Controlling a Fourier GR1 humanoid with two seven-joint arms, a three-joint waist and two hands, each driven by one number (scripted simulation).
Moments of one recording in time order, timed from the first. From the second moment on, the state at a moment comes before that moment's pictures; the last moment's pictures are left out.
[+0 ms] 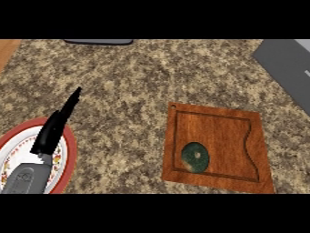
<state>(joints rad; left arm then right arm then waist) -0.17 0.23 -0.02 -1.32 -0.24 -0.03 -0.06 -1.27 -0.56 -0.36 -0.37 1.64 -0.05 1.07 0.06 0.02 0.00</state>
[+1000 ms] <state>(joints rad) -0.18 0.22 -0.02 -1.34 -0.25 -0.03 -0.03 -1.08 -0.61 -0.68 -0.36 1.31 -0.47 0.74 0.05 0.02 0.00</state>
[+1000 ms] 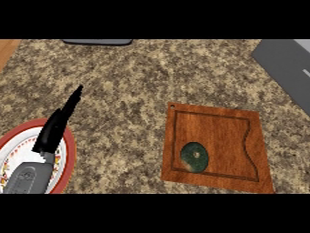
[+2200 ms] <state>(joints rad) -0.13 0.23 0.02 -1.34 -0.25 -0.04 -0.06 -0.77 -0.53 -0.98 -0.65 0.65 -0.94 -0.04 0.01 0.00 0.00</state>
